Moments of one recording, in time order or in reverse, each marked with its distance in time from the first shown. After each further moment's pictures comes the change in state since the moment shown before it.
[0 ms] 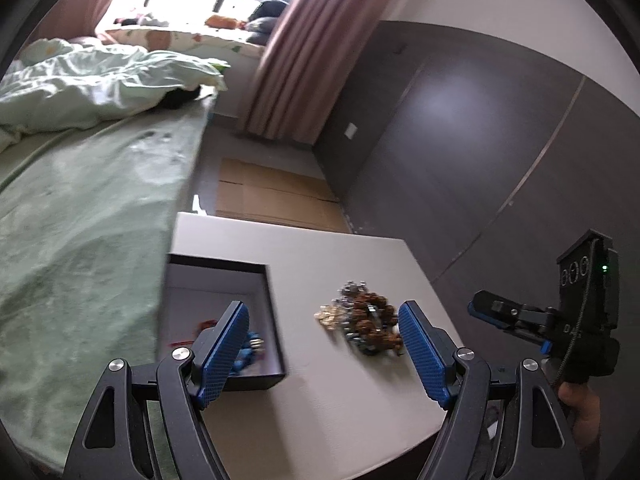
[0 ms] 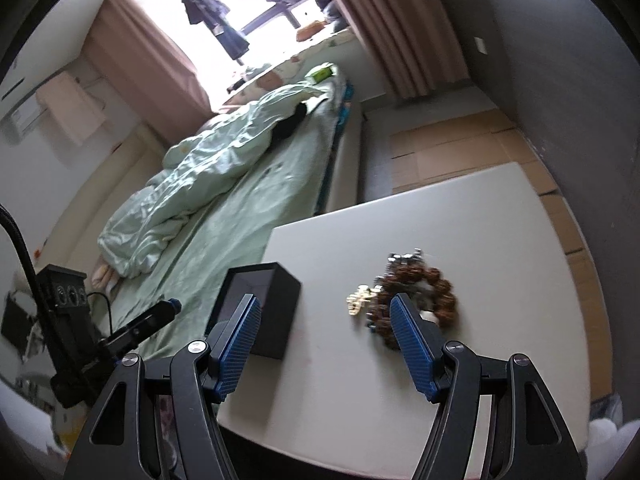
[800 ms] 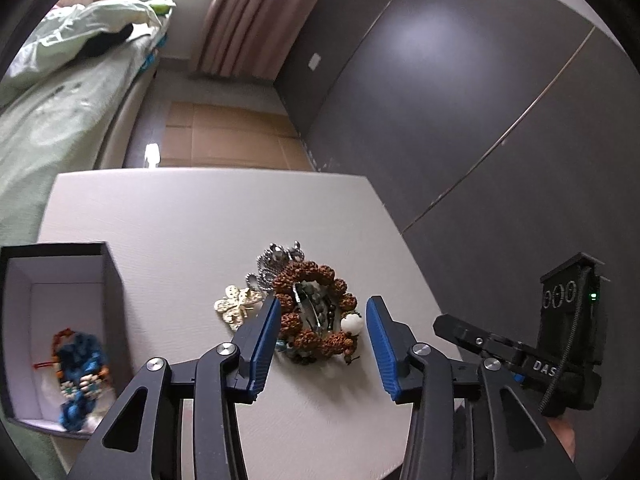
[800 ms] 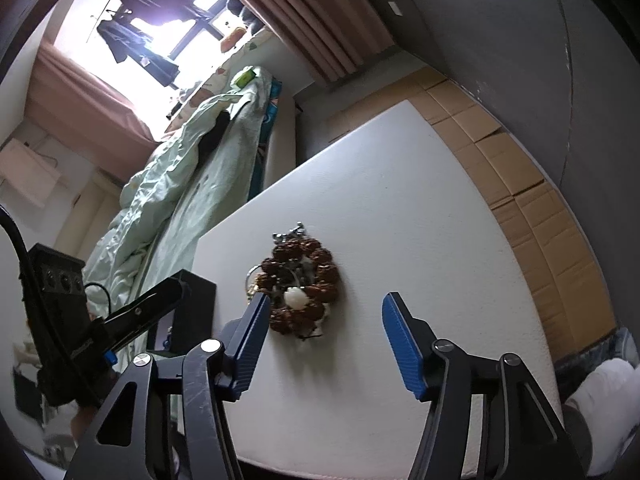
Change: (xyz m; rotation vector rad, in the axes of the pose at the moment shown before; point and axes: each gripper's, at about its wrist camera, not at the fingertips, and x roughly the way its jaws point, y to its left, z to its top) left arm 0.130 -0.054 -0.001 0.024 0.255 -0.083; right arm 0.011 -0.109 -0.026 0.230 0.021 -0.075
